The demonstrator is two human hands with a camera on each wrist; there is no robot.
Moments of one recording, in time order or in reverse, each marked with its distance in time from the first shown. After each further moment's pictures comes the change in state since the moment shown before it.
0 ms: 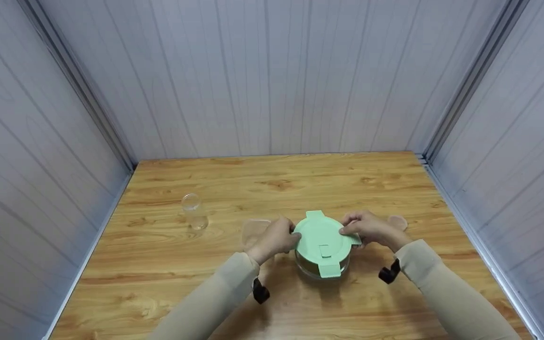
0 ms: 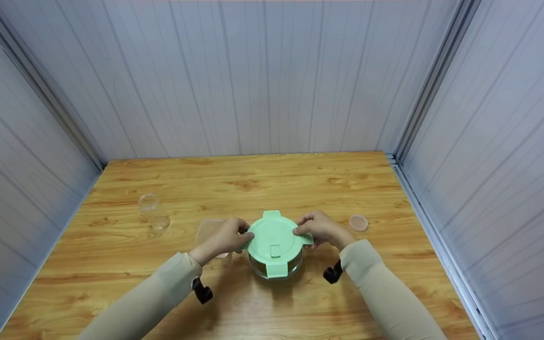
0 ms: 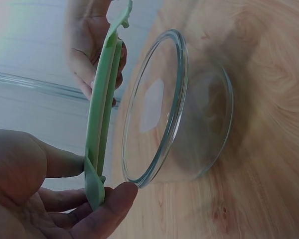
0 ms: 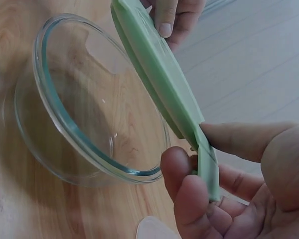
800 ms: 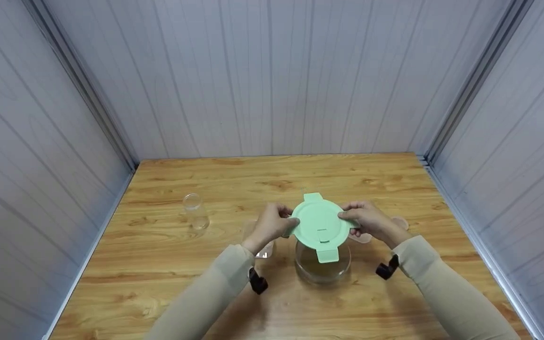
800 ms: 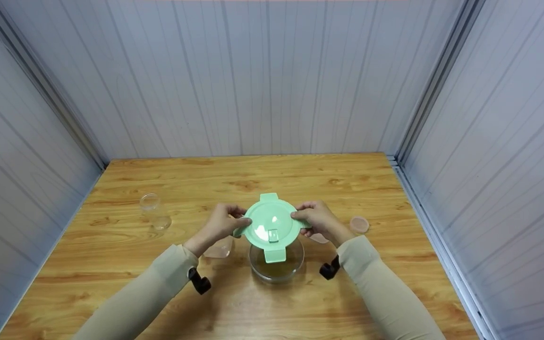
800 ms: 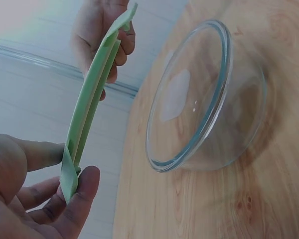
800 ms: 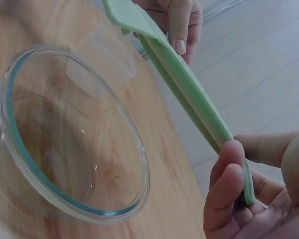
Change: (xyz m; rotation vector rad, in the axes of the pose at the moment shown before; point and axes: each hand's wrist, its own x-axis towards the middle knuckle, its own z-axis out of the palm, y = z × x) left_hand 0.011 0.001 -0.022 -0.319 0.161 0.046; right_hand 0.007 -0.023 0.001 0.178 0.124 -0.053
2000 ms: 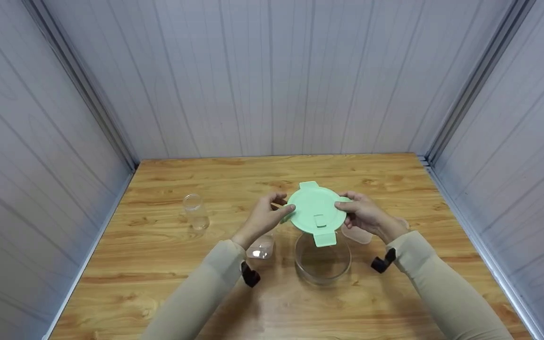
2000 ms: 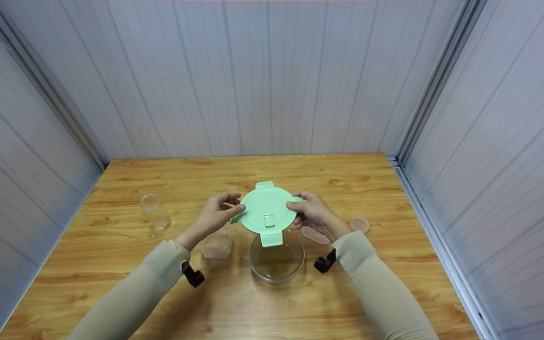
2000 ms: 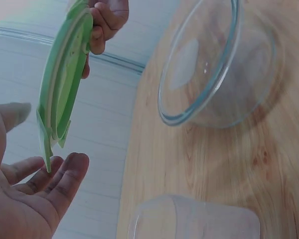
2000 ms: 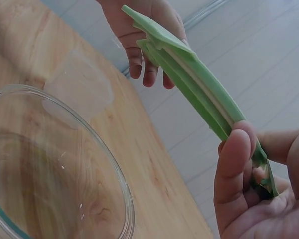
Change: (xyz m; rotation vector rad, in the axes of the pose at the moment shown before) left_hand 0.013 -0.006 -0.023 0.022 0.027 0.085; right_hand 0.009 -0.016 0.008 0.292 -0.080 -0.084
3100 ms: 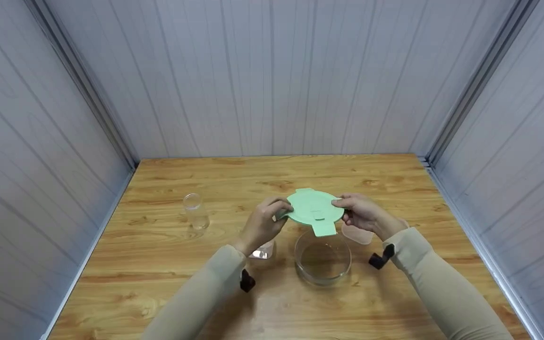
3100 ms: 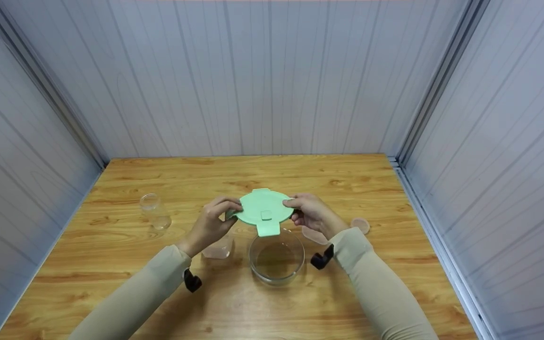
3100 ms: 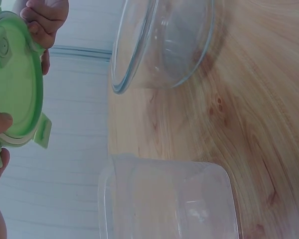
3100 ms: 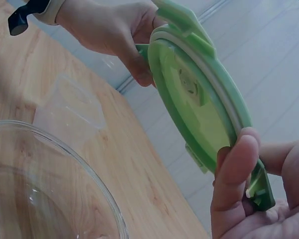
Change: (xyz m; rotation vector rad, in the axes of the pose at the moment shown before) left_hand -0.011 -0.023 0.003 0.421 0.166 0.734; right_hand 0.006 -0.010 0.006 -0.028 -0.026 0.093
